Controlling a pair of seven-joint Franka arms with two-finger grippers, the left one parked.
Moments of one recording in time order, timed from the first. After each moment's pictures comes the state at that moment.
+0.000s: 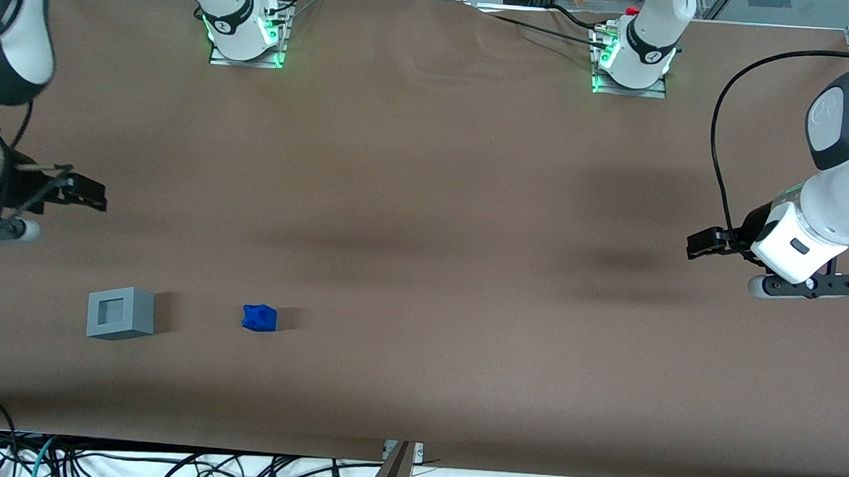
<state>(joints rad) 0.02 0.34 0.00 -1.39 -0.05 1.68 -0.13</state>
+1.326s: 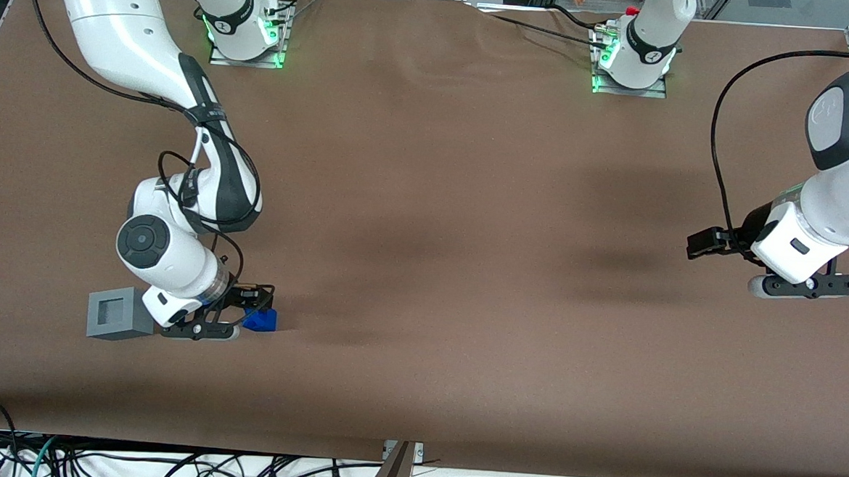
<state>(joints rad) 0.23 0.76 0.01 -1.40 -0.02 2.28 0.20</state>
